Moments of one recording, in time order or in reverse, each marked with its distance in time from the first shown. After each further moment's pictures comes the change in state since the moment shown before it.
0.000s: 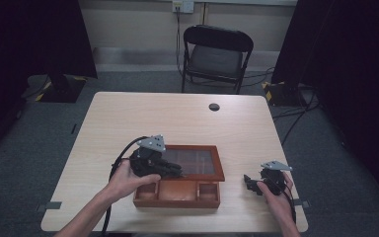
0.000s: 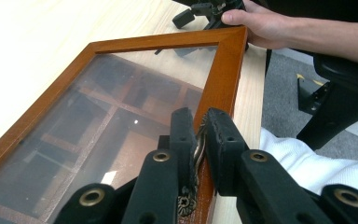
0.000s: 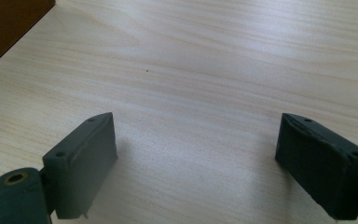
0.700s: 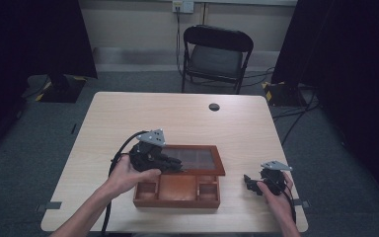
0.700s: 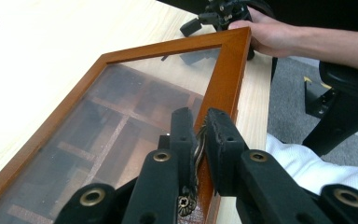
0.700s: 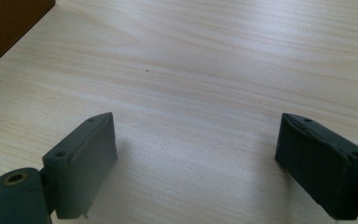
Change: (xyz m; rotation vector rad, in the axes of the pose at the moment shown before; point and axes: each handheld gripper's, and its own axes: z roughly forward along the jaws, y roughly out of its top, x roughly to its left) left arm 0.003 0.012 -0.008 0.008 0.028 0.001; right arm 0.000 0.000 0.000 0.000 0.000 0.000
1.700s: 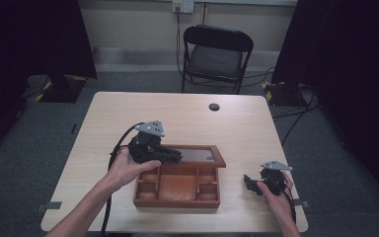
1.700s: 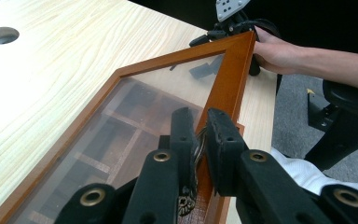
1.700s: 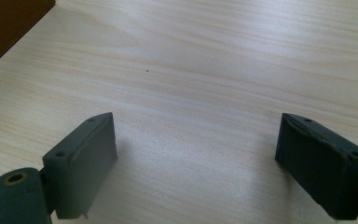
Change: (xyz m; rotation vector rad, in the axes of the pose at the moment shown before) left arm 0.009 0.014 -0.008 -0.046 0.021 -0.030; right arm 0.000 0.000 0.000 0.000 0.000 0.000
